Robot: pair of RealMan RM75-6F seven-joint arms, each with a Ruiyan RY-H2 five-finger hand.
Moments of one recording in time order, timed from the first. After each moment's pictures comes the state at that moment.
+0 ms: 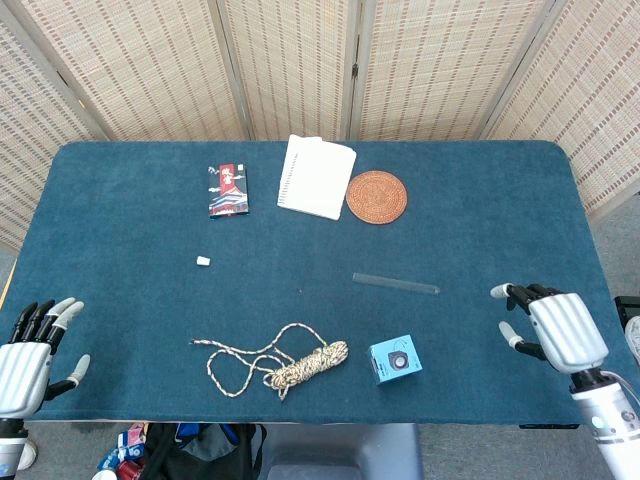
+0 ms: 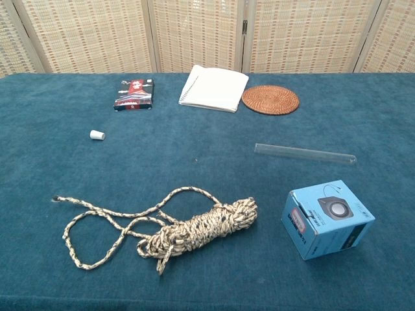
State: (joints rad) left arm -0.08 -1.06 -0.03 -1.77 1.54 1.52 0.11; right arm 0.22 -0.90 0.11 -1.90 -1.54 1.29 -0.09
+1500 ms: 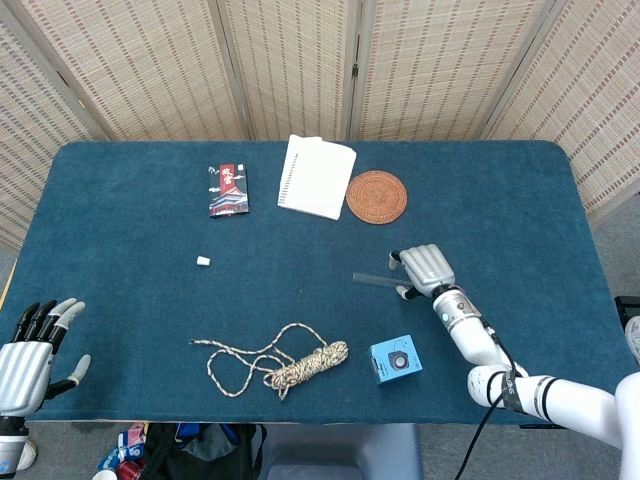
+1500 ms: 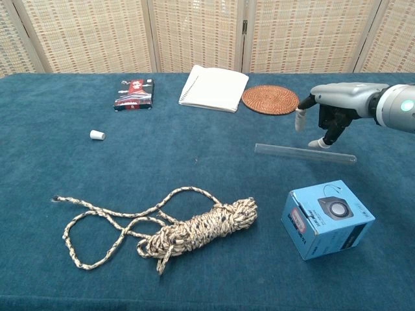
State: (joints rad) left arm -0.09 -1.07 -0.03 -1.73 1.54 1.50 0.09; right arm 0.81 -1.46 0.17 -1.39 -0.87 0.78 -0.41
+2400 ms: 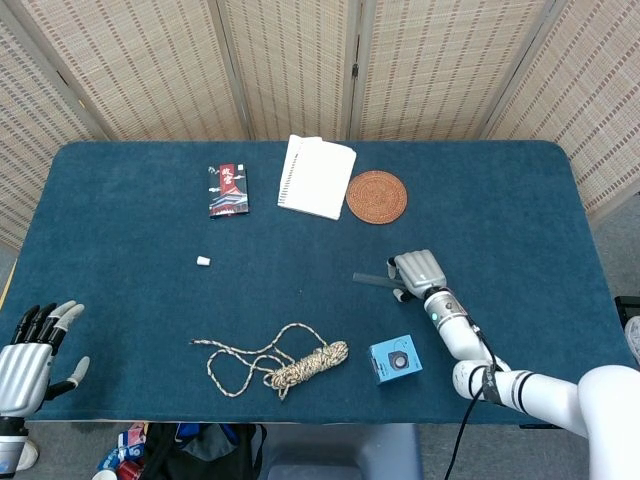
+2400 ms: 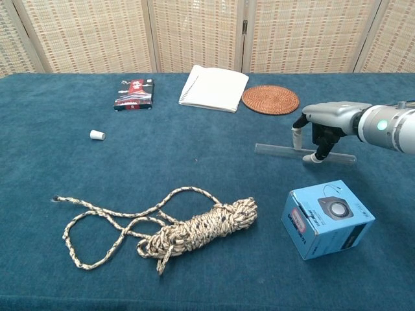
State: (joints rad) left arm -0.09 -1.09 -0.02 -1.69 1.53 1.49 0.07; right arm 0.86 -1.57 0.13 -1.24 -0.80 0.74 -0.42
